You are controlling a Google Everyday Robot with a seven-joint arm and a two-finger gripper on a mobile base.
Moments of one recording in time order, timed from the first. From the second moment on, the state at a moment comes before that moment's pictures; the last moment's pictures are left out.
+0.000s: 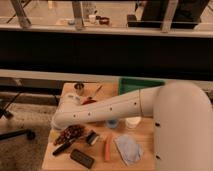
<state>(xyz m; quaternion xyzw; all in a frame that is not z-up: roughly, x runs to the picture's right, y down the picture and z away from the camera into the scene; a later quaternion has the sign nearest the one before) -0.268 0.192 0.746 -0.28 -0.22 0.15 0.92</state>
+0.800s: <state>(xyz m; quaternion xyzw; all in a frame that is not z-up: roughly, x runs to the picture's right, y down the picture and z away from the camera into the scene) -0.289 0.187 0.782 -0.26 -0.21 0.18 0.92</state>
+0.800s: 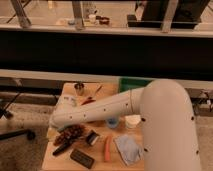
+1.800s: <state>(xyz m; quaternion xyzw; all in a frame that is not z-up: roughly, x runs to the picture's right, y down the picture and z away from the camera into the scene) -0.280 0.184 0.832 -0.23 -0.17 0.20 0.94</state>
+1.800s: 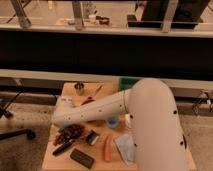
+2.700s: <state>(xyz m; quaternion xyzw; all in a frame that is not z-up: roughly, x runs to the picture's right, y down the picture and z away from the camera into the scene) -0.263 0.199 0.854 -0.26 -0.14 0.21 0.93</state>
